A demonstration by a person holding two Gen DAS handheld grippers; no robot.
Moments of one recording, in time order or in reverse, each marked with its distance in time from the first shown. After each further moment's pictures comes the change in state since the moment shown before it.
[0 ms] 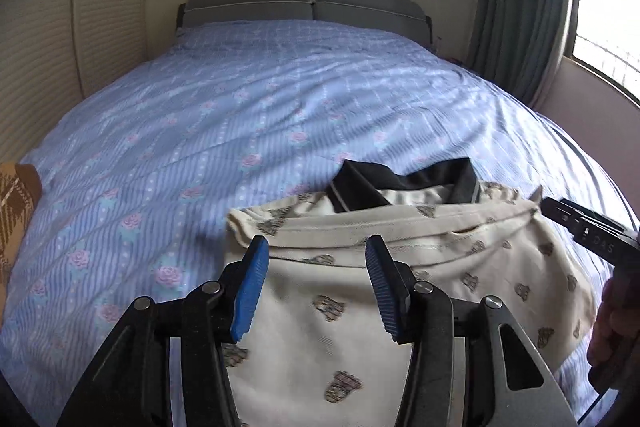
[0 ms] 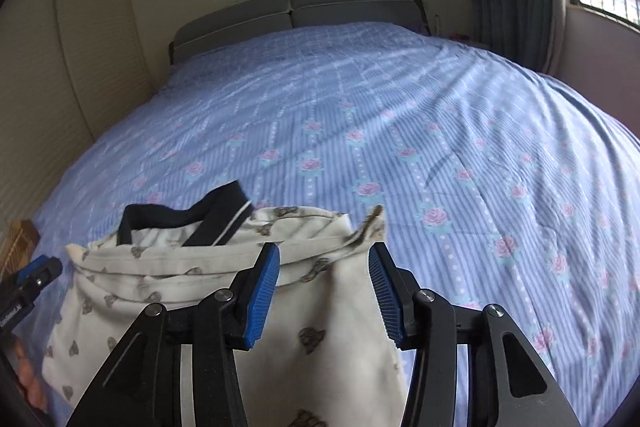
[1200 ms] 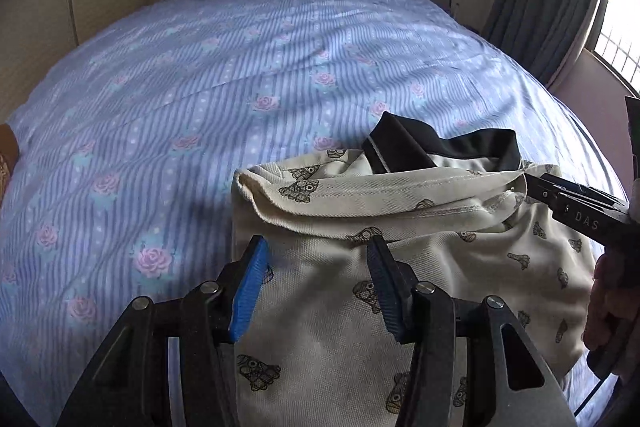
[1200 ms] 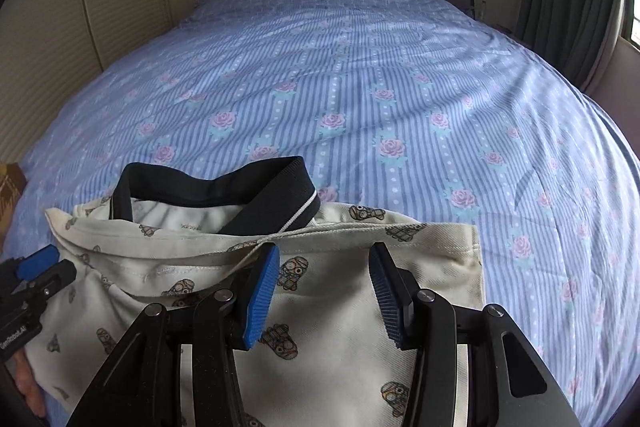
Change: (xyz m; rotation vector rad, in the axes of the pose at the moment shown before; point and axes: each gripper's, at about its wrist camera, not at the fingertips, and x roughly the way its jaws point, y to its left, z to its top) left arm 0.058 0.037 0.003 -0.103 0.187 0.006; right arm 0.079 0.042 0.030 -0.108 0.215 -0.014
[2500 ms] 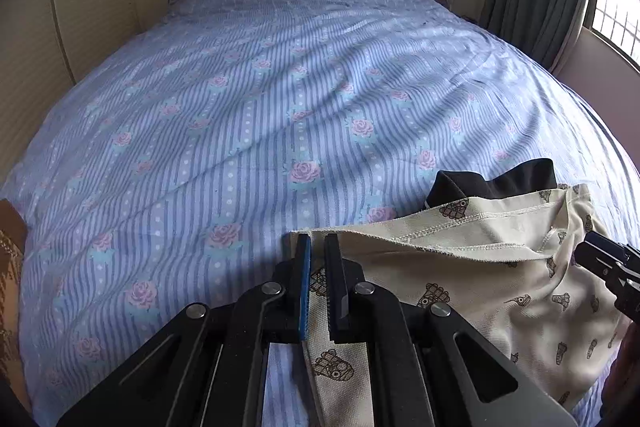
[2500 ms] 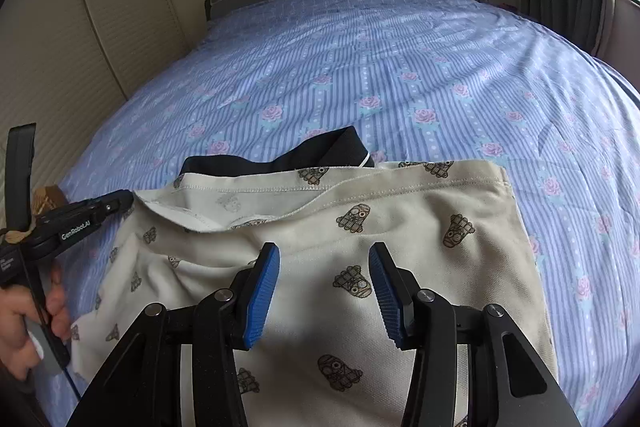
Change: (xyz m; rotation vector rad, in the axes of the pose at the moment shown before) left arm 0.010 0.025 0.049 0.111 -0.031 0.043; right arm -0.036 0.006 -0.035 0.125 -0.064 0.136
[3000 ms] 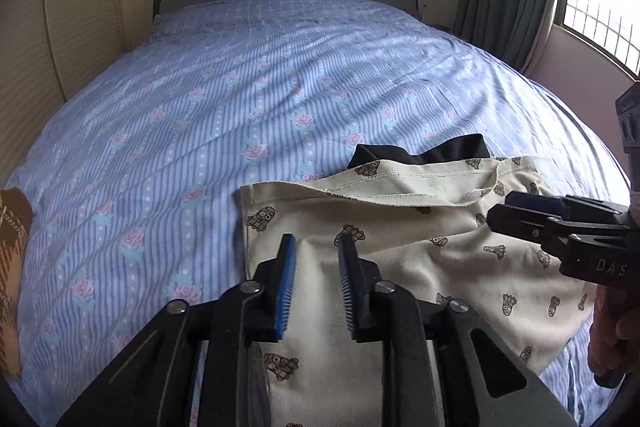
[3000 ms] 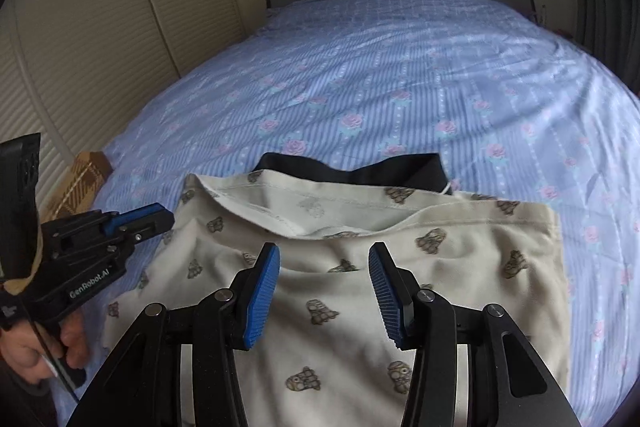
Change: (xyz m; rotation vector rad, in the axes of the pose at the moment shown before) left arm -0.056 -0.037 -0.040 0.029 -0.071 -0.053; right arm -0.001 0.040 0.010 -0.097 0.066 0.218
